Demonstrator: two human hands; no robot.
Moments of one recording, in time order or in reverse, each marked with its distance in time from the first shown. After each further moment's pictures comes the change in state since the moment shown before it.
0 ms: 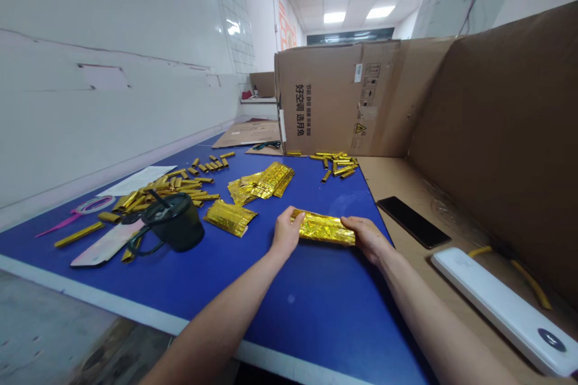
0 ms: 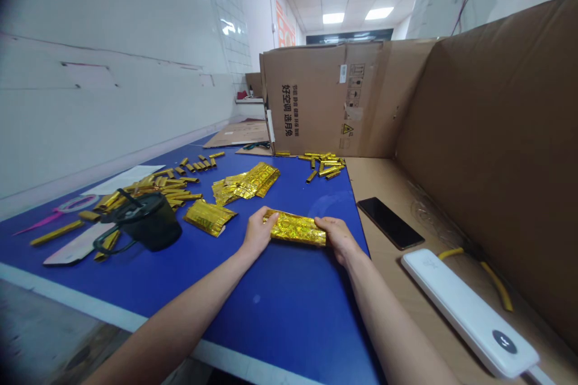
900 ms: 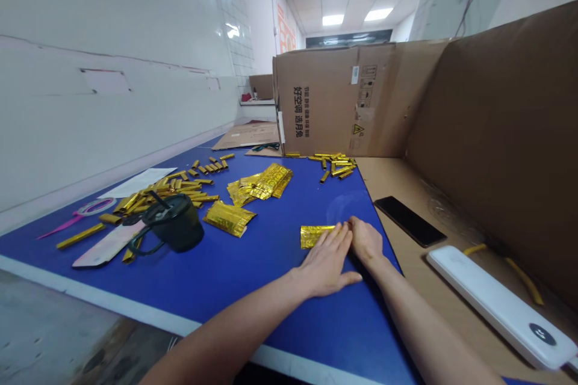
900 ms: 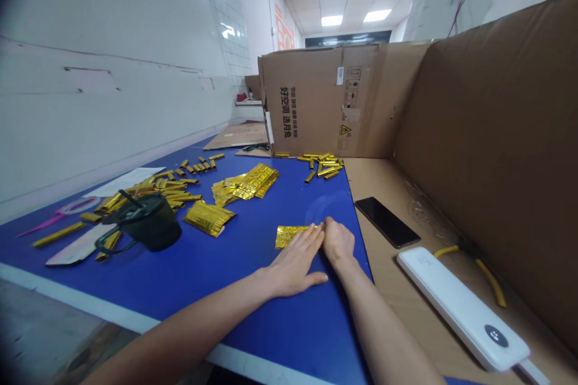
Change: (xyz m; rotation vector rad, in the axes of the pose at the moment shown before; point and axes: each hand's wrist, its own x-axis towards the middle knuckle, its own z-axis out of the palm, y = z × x) left_hand -0.054 0.041 0.032 0.521 -0.676 0.574; right_hand -0.006 0.003 -0.003 -1.368 0.237 -0.097
